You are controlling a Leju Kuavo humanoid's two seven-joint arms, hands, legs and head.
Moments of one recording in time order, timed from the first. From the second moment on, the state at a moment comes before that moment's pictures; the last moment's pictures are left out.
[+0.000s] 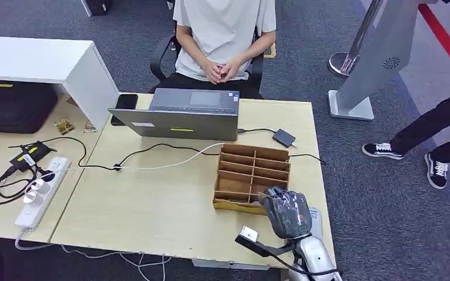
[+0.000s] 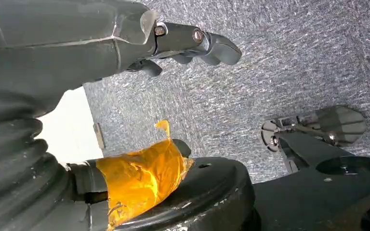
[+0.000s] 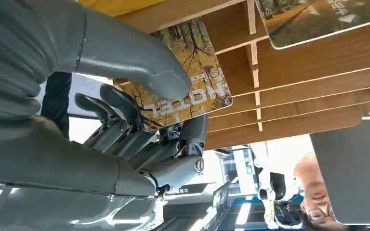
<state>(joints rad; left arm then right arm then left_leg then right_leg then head) -0.09 -0.23 1.14 -0.21 -1.33 -0.09 0.04 -0.17 0.13 0.37 -1.04 1.31 -0.69 -0.29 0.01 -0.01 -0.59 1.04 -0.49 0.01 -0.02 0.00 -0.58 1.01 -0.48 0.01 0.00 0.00</state>
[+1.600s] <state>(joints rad) -0.13 -0.23 1.04 -0.21 -1.47 -0.14 0.09 -0.85 0.09 0.60 -0.77 1.16 -0.68 0.02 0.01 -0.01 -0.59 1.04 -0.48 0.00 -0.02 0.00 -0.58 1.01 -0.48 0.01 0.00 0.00</state>
